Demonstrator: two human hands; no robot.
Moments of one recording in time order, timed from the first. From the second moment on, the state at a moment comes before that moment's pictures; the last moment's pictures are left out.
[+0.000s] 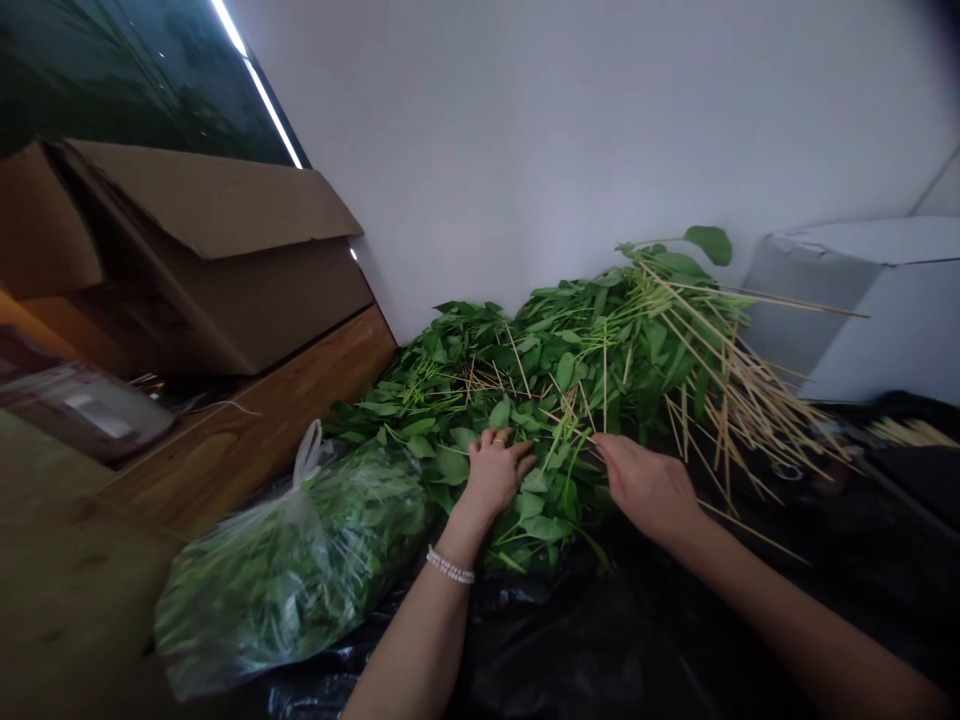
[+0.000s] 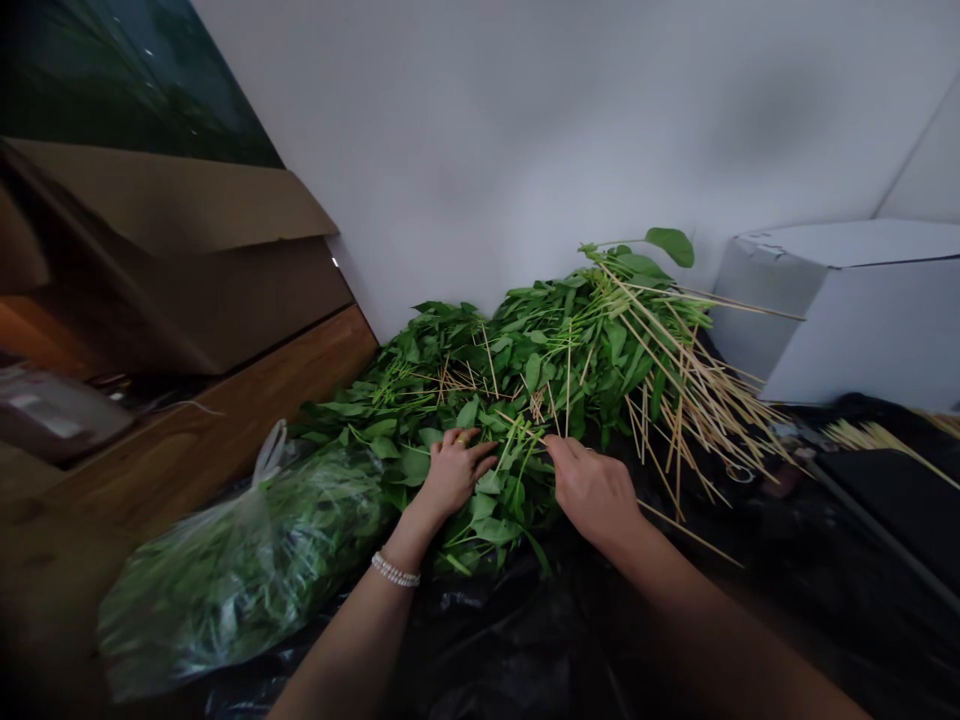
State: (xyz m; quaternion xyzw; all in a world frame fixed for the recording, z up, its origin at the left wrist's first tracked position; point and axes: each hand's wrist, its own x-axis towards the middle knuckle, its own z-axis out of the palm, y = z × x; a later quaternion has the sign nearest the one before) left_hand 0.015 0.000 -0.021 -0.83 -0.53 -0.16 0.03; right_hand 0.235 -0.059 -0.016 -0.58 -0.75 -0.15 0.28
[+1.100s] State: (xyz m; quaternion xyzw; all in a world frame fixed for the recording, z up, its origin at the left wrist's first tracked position) left_hand 0.013 0.002 -0.024 -0.83 -0.54 -0.16 0.00; right_hand 0.234 -0.059 -0.017 -0.58 -0.76 -0.14 0.27
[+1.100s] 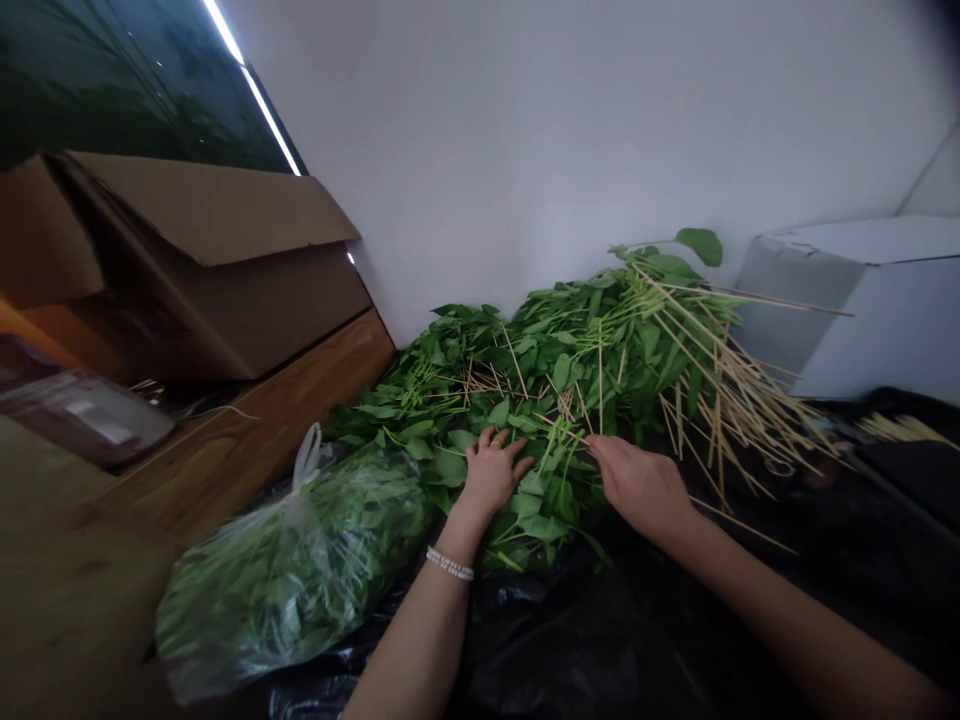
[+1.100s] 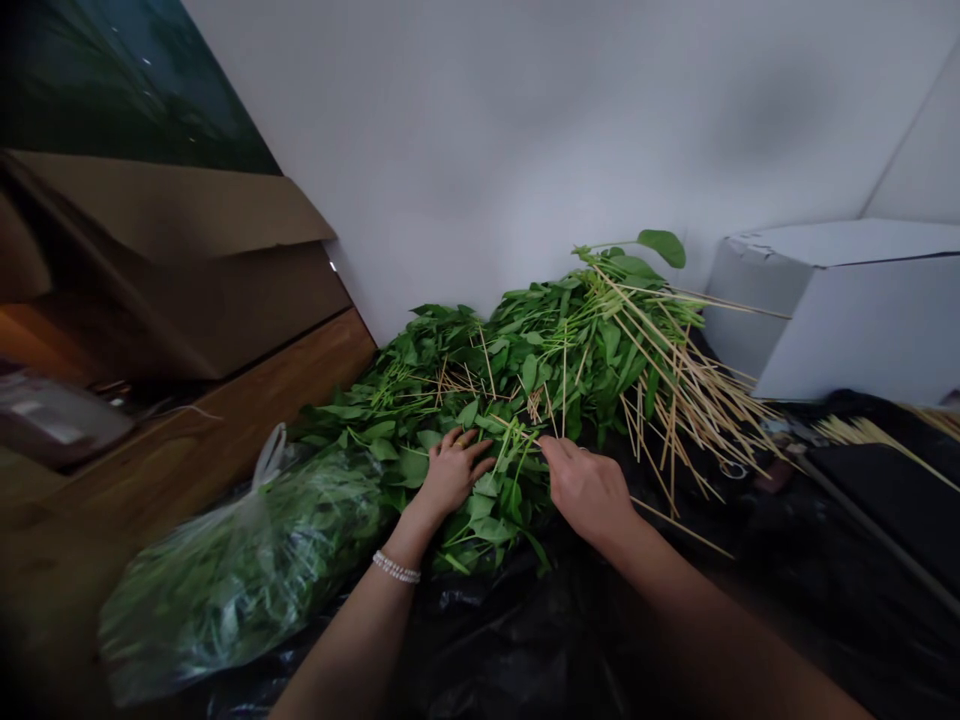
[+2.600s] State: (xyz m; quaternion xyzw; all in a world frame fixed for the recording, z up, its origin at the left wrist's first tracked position) left_hand 0.009 0.008 0.009 -0.35 -0.30 -0.58 -0.67; right_hand 0.235 -0.060 -0.015 -0.57 -0.76 -0.16 0.28
